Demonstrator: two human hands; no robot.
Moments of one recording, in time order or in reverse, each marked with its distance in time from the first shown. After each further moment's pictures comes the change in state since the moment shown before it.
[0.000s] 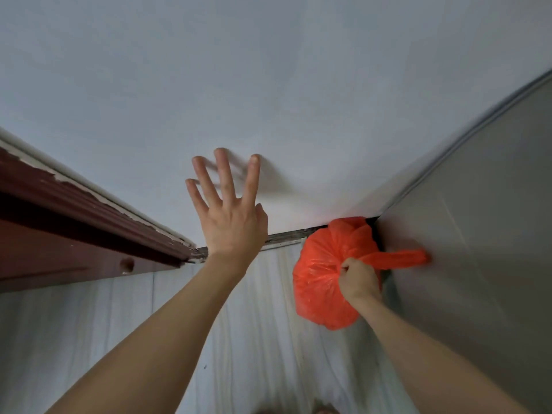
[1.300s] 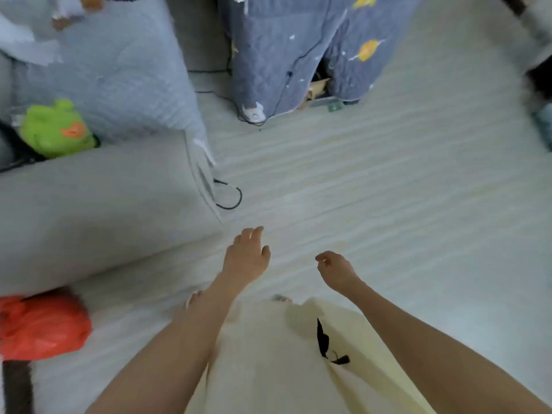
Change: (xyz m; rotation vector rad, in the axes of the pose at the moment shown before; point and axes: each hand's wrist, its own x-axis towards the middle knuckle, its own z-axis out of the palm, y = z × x) left_hand -0.651 0.196 -0.605 -0.098 -1.070 1.699; right_hand -0.979 0.343 -0.037 1.247 0.393 1.167
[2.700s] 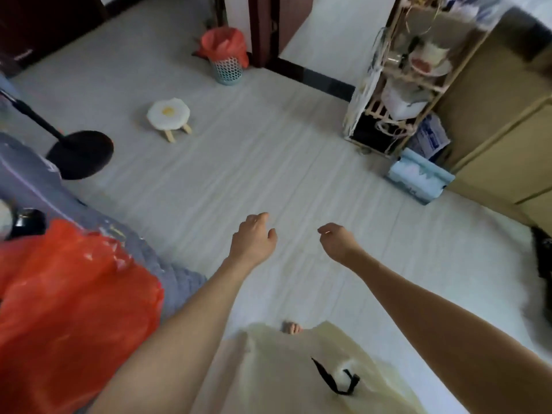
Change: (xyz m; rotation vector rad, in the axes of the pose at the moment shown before) left_hand 0.806 0.997 -0.190 0.306 -0.085 0.555; right_hand 0.612 0.055 -1.022 0.550 0.511 0.239
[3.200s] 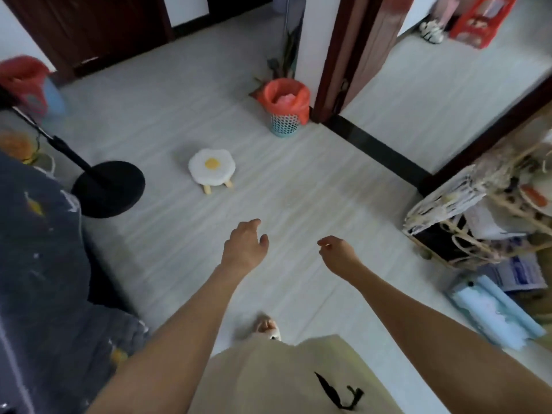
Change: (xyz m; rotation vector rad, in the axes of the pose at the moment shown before) left_hand 0.395 -0.112 -0.245 -0.158 0.129 -0.187; right_hand 0.358 -0.351 0.017 -0.110 -0.114 -0.106
